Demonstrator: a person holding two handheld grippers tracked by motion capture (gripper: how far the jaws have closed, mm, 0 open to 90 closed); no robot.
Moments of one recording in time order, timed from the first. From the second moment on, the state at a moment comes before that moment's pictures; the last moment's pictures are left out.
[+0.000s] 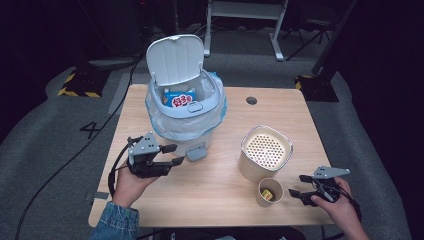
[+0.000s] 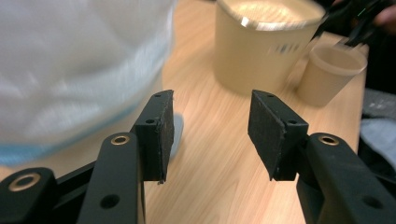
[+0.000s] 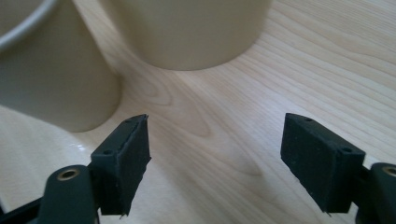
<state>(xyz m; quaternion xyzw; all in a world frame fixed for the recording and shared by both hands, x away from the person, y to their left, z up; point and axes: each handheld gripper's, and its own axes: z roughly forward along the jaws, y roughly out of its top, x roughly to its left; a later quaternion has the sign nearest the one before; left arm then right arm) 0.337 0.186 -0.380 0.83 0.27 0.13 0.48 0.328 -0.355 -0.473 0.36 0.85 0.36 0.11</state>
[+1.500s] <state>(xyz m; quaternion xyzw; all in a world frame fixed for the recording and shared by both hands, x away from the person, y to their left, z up) 0.351 0.182 -0.488 0.89 0.33 0.08 0.31 0.301 -0.299 -0.480 0.23 0.87 0.43 0.07</state>
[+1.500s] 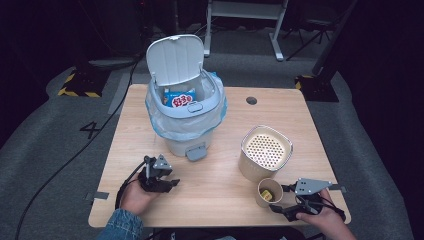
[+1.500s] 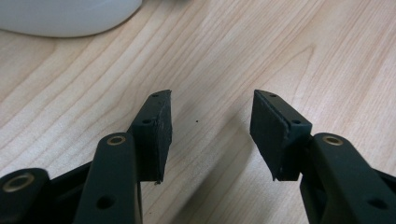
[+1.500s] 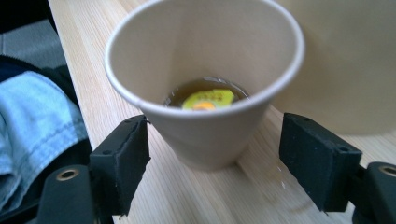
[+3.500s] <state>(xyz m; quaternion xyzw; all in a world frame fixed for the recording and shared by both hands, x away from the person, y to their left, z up) 0.353 0.192 -0.503 0.86 0.34 0.13 0.37 0.313 -0.307 -0.383 0.17 0.82 0.54 0.11</state>
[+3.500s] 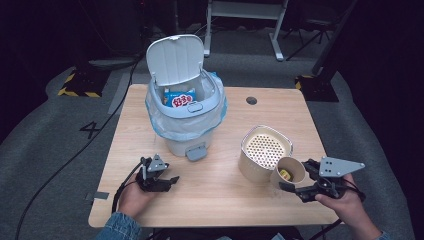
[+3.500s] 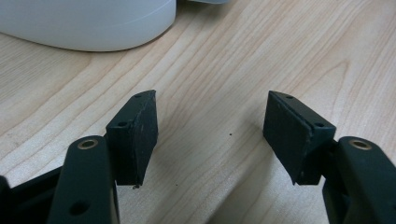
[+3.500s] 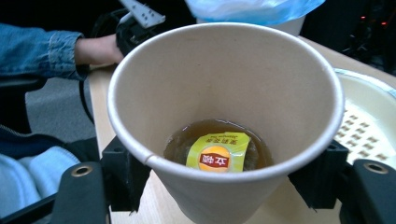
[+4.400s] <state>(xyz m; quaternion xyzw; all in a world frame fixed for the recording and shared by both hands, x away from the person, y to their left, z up) 0.354 0.192 -0.503 0.86 0.33 0.13 0.36 0.376 -0.320 -0.326 0.20 0.80 0.53 0.20</state>
